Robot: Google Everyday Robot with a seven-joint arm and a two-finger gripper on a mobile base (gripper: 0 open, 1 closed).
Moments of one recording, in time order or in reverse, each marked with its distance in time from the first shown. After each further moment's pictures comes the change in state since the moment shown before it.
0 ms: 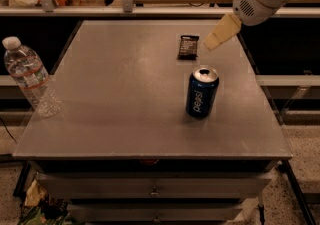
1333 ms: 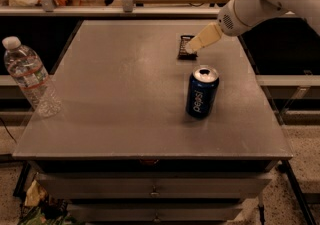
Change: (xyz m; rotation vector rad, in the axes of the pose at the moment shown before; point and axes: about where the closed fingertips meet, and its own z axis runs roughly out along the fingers) arm -0.026 -0.012 0.077 -0.046 -0.155 0.088
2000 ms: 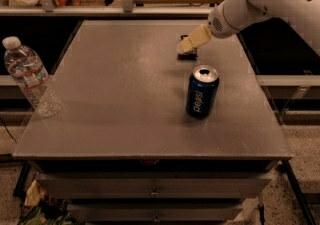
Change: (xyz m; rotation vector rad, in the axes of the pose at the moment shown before) arm -0.012 0.012 0.031 -0.053 -0.027 0.016
